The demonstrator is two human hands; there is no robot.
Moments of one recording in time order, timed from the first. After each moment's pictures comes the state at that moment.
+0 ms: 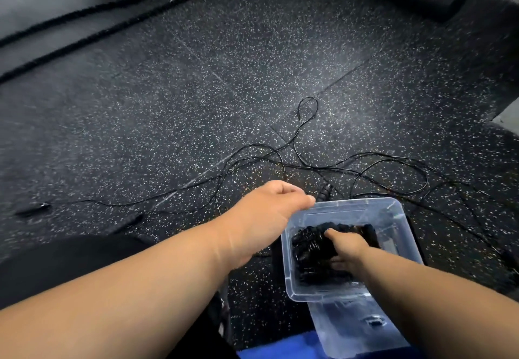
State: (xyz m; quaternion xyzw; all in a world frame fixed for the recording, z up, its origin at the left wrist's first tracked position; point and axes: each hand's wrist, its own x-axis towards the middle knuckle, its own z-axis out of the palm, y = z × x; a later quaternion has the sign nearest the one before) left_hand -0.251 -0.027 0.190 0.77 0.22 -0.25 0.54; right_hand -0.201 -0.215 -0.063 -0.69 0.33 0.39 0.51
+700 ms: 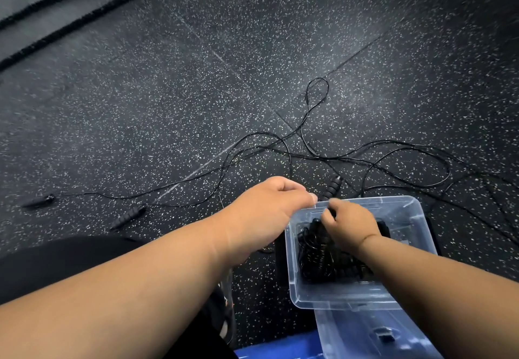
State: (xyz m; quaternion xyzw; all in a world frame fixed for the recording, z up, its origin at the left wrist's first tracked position) left_hand -0.209 -0.022 0.166 0.78 0.25 -0.28 0.50; right_hand -0.151 -0.198 -0.052 -0.95 -0.08 0.23 0.22
